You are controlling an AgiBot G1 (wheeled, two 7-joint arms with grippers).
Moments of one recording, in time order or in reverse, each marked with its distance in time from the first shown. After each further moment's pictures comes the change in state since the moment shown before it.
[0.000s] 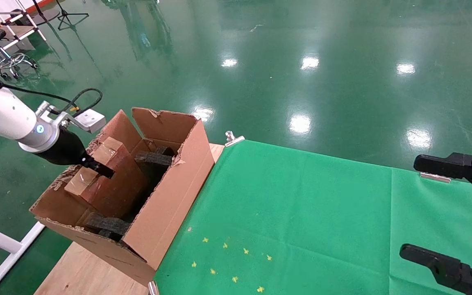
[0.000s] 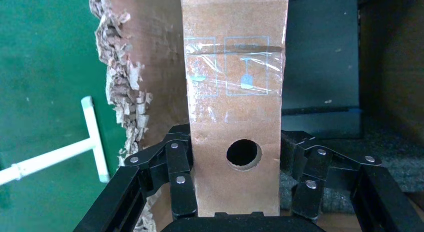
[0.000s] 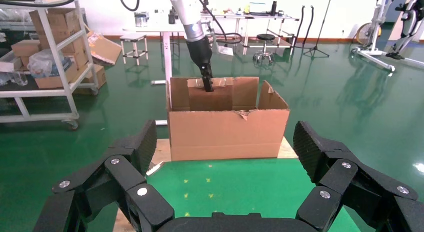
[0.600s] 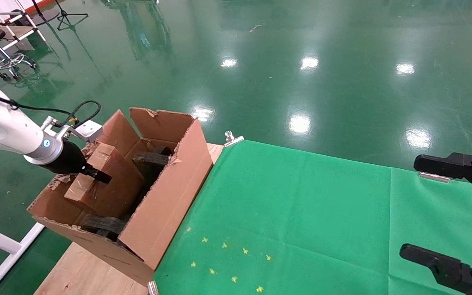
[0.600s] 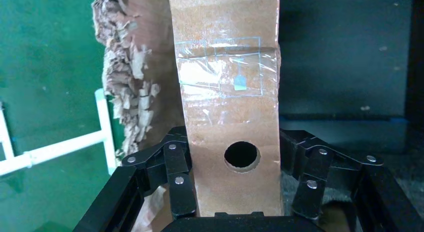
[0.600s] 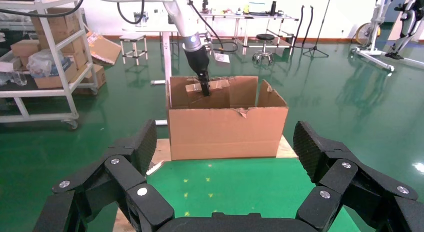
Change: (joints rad) left arm 0.094 0.060 -0.022 0.182 -0.035 -0.128 0.077; right arm 0.000 0.000 0.000 0.000 0.000 0.000 0.000
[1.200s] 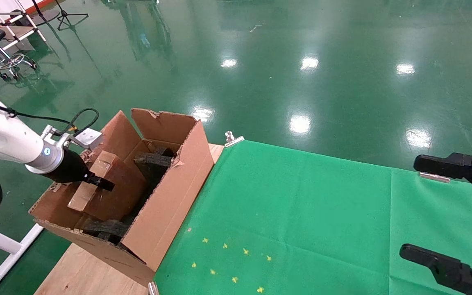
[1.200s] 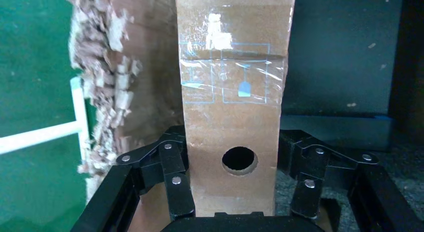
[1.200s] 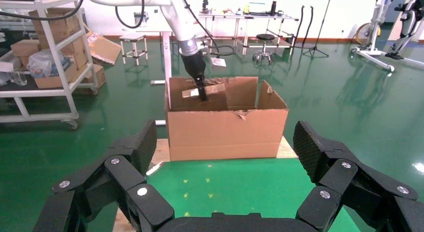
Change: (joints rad) left arm 0.059 -0.007 -0.038 0.040 -0.057 0.026 0.002; right arm 0.000 0.000 0.000 0.000 0.000 0.000 0.000
